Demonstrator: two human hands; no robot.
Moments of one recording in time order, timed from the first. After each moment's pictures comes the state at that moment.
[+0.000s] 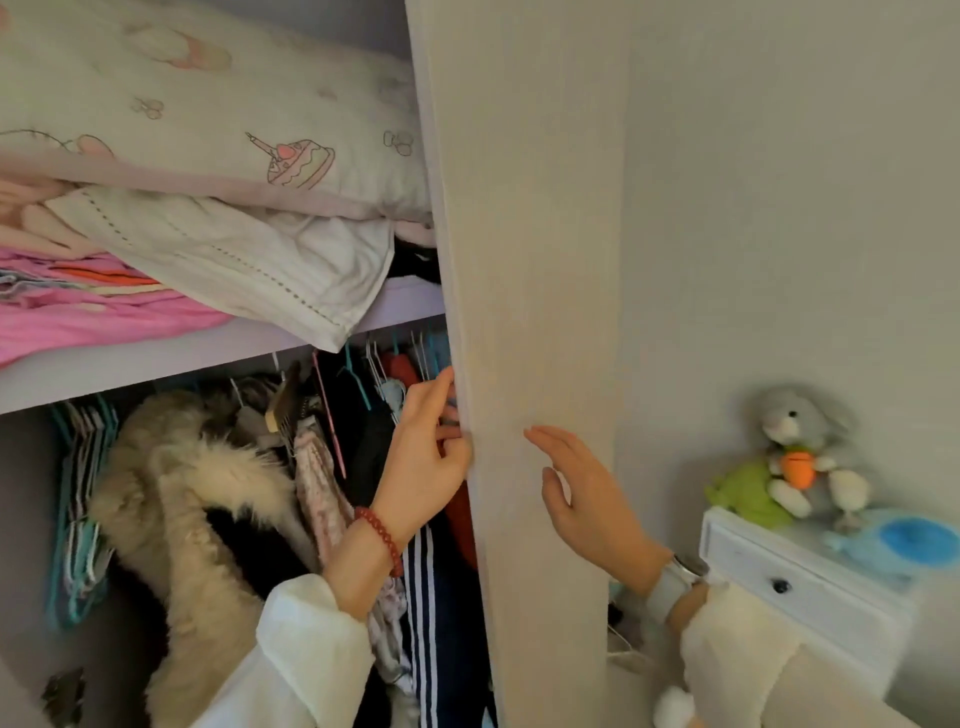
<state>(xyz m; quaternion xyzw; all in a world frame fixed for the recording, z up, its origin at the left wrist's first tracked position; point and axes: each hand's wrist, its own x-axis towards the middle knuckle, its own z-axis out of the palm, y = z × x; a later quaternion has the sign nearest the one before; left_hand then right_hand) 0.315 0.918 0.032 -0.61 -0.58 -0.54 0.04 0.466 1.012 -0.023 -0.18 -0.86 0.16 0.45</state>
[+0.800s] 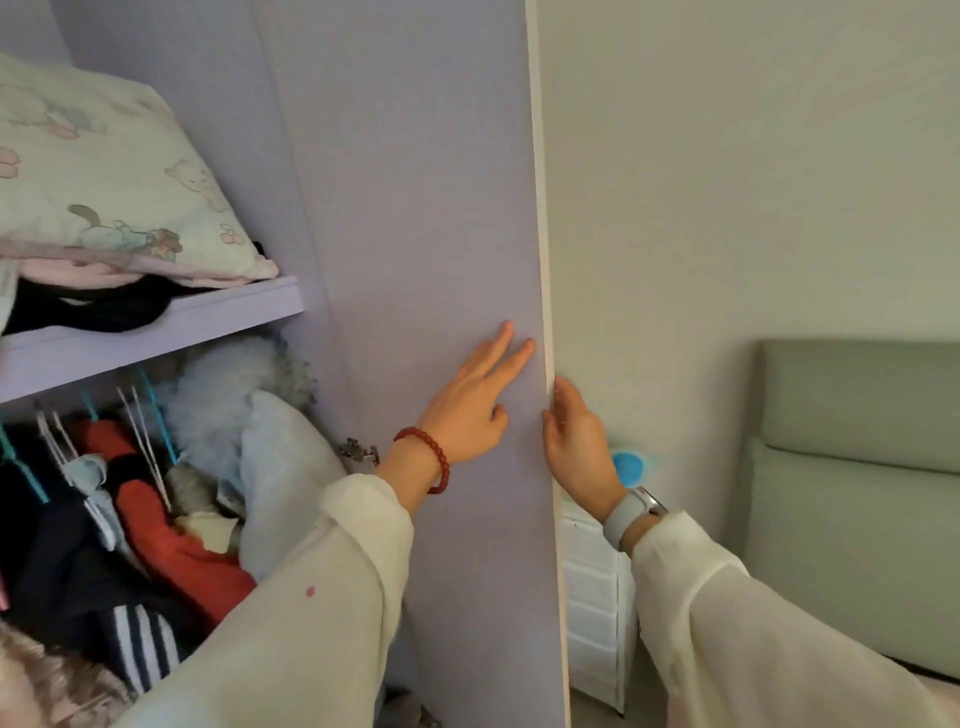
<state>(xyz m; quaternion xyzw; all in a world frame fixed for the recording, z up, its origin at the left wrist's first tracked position) 0.549 1.079 0.059 -0.85 -0.46 -0.26 0.04 0.690 1.081 0.003 -0.44 -0.68 0.15 0.57</state>
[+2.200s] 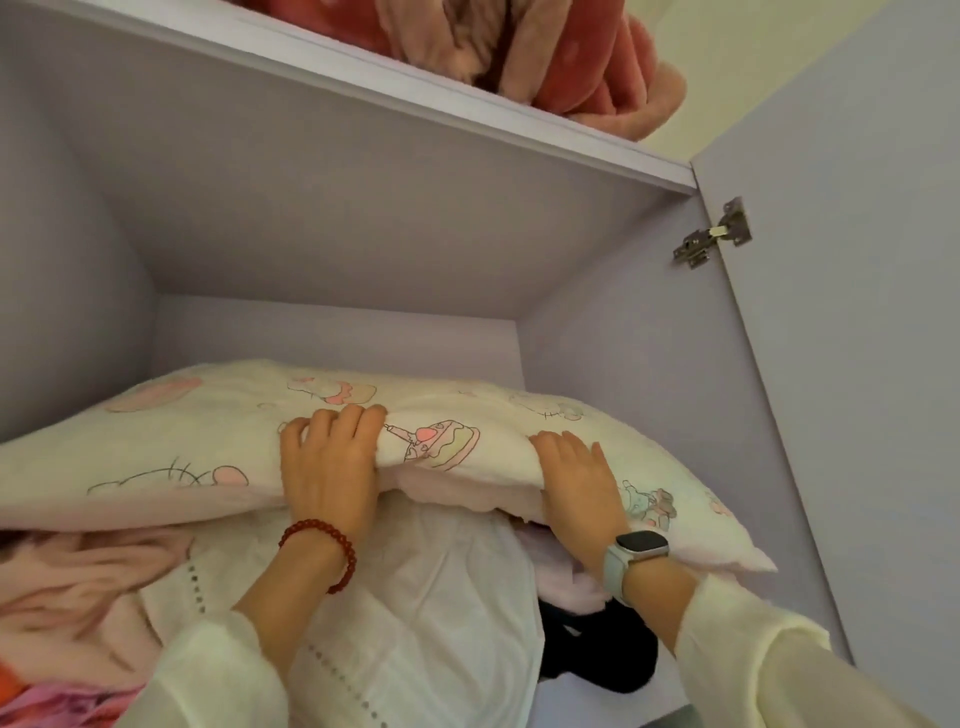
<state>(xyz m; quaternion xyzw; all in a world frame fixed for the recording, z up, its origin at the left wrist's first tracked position) 0.087 0.956 0.321 -0.35 -0.63 -0.25 0.65 0.219 1.133 0.286 -0.23 -0.80 -0.15 0.53</state>
